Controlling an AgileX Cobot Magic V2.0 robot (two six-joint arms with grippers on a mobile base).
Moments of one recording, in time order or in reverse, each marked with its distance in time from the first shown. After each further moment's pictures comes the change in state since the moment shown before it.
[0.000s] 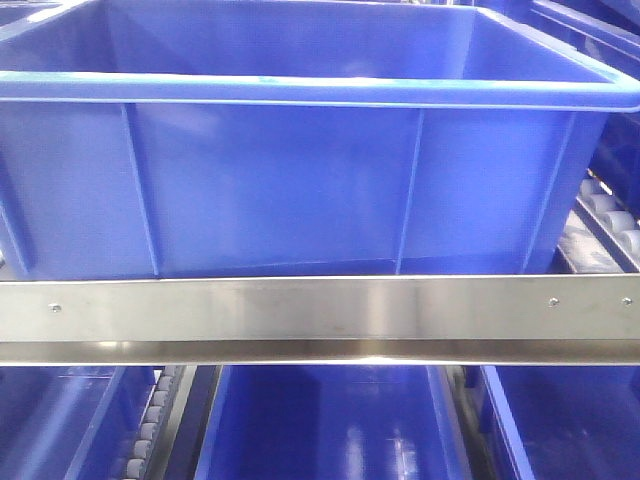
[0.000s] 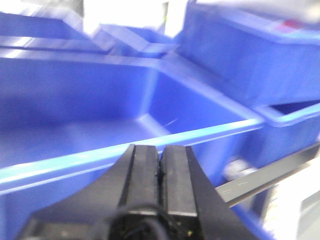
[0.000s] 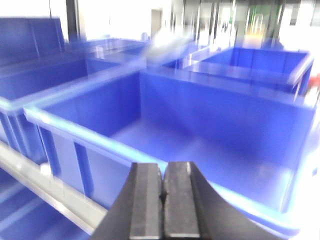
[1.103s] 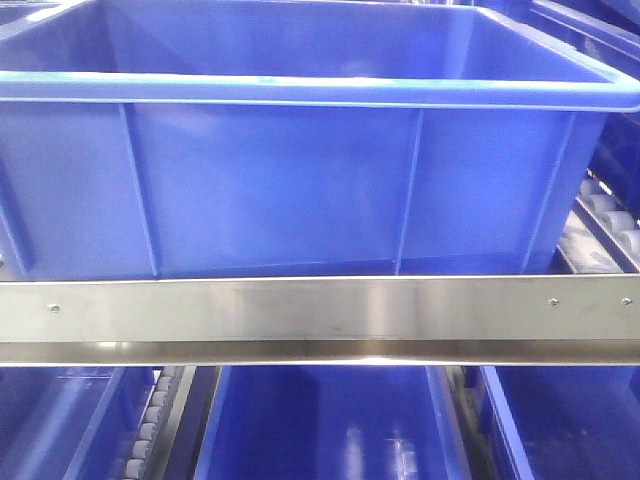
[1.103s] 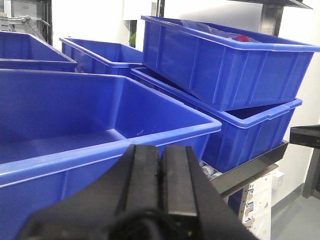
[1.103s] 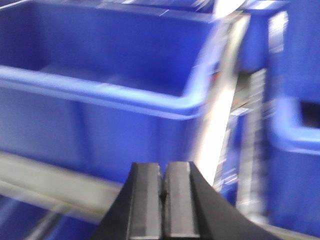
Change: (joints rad) left arm 0.000 -0.030 0.049 0.010 -0.092 -0.004; right arm -0.233 -0.038 0.195 0.834 0.087 -0.819
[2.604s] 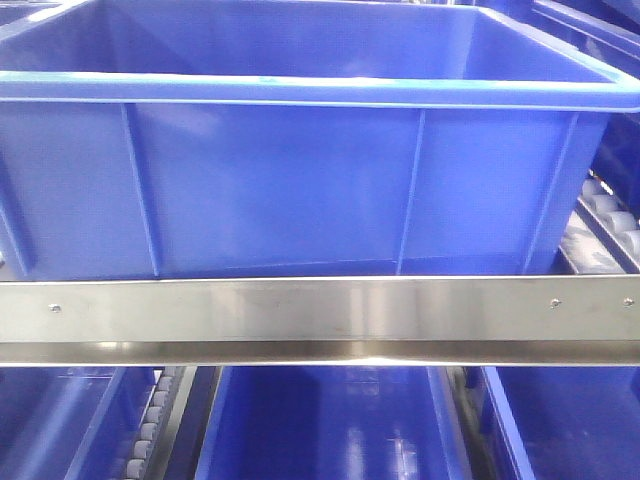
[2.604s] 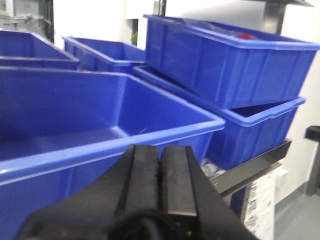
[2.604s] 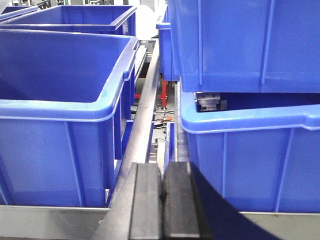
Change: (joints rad) left arm 0.000 0.000 0.000 -0.005 0.033 0.004; right arm -0.225 -0.235 0.063 0.103 0.108 -0.050
